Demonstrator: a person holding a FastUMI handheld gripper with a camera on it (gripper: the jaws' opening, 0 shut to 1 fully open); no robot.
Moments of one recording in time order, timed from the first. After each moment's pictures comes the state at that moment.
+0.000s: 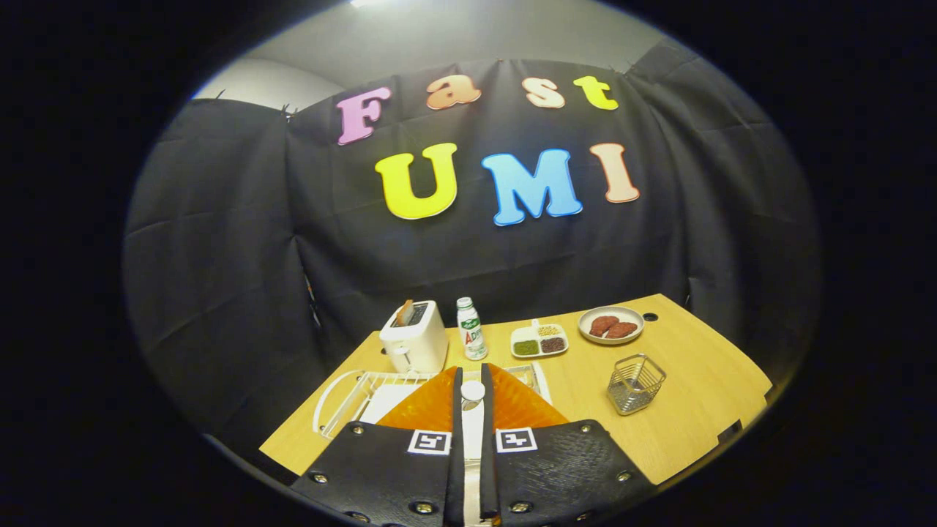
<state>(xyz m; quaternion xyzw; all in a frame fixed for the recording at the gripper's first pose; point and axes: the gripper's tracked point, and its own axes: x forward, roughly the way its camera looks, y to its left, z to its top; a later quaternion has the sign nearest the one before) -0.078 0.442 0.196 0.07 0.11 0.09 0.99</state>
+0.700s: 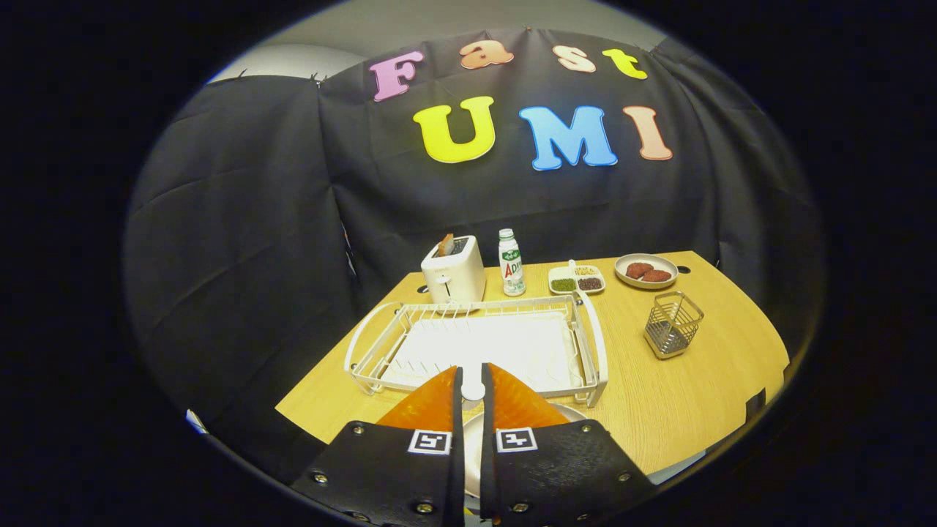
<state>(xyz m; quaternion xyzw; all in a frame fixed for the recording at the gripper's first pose) -0.128 0.472 0.105 0.06 0.20 0.14 0.97</state>
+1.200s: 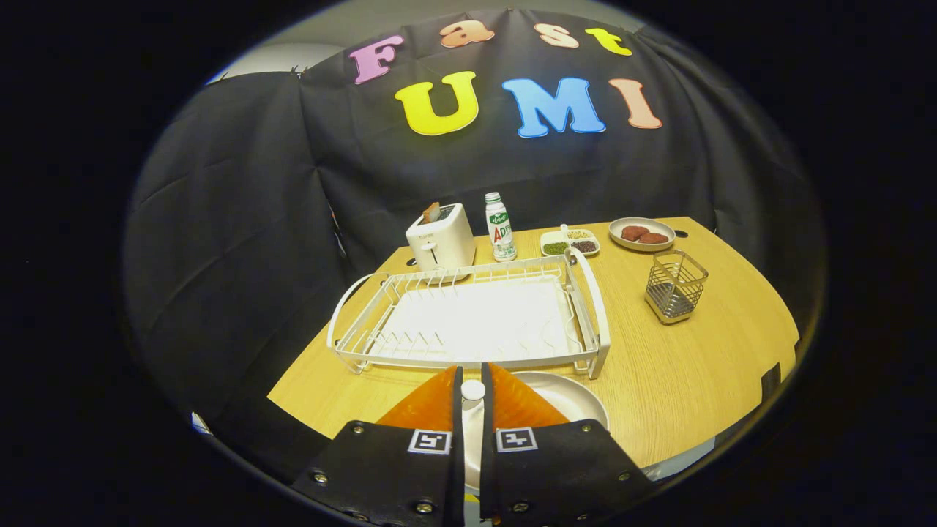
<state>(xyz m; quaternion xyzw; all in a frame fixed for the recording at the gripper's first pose) -0.125 0.462 0.060 0.08 0.24 0.14 0.96</state>
